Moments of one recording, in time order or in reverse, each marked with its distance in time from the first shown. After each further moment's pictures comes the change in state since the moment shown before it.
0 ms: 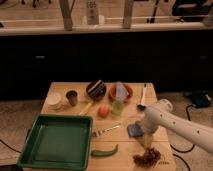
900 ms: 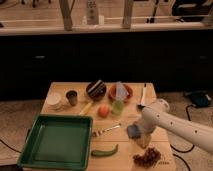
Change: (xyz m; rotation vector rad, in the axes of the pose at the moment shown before) arm -0.014 -0.001 -0.005 0.007 0.017 -0.053
